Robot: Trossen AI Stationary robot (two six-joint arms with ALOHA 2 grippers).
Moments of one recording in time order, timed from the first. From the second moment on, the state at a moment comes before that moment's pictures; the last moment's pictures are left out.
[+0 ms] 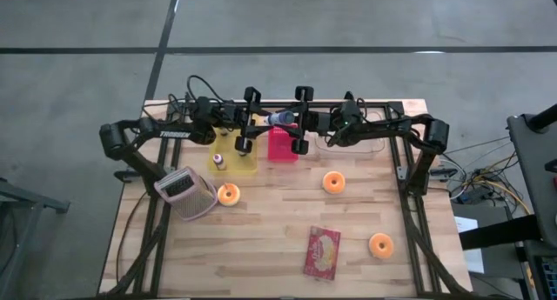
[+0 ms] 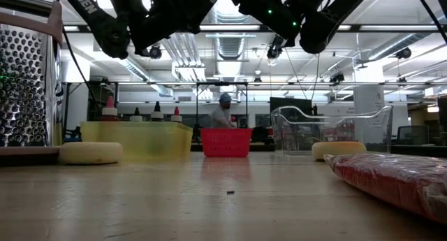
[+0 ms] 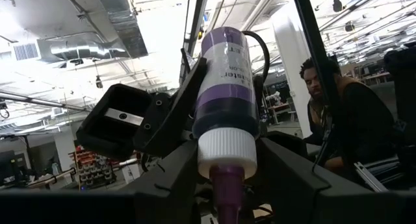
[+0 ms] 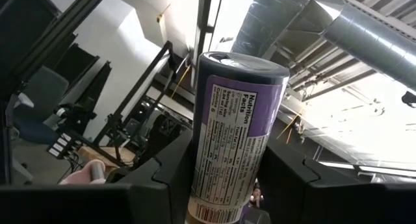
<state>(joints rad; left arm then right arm) 0.50 1.59 0.77 1.31 0.75 -0.03 -0.35 1.79 1.04 1.39 -0.52 -0.29</state>
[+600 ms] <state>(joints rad) 0.50 1.59 0.77 1.30 0.74 -0.03 -0.35 1.79 1.04 1.39 -0.52 -0.29</state>
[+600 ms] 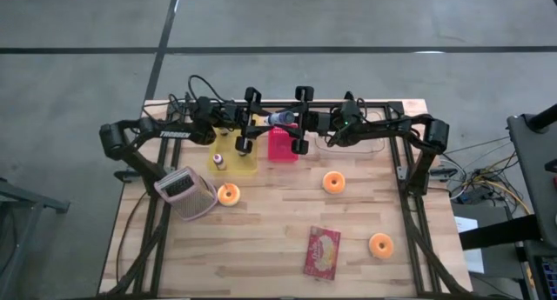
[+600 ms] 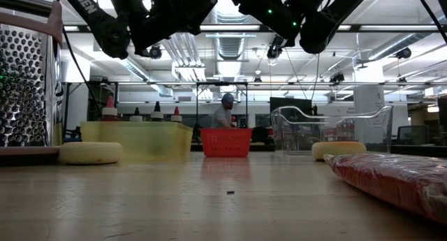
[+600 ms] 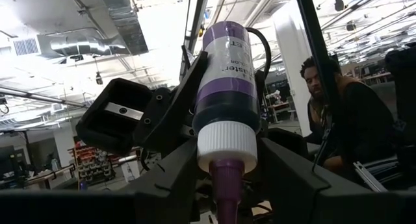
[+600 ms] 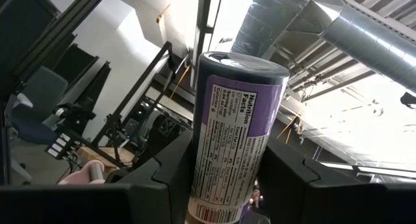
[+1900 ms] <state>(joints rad) 0.50 1.59 0.76 1.30 0.74 -0.05 -0.35 1.79 1.02 1.40 -0.50 -0.29</state>
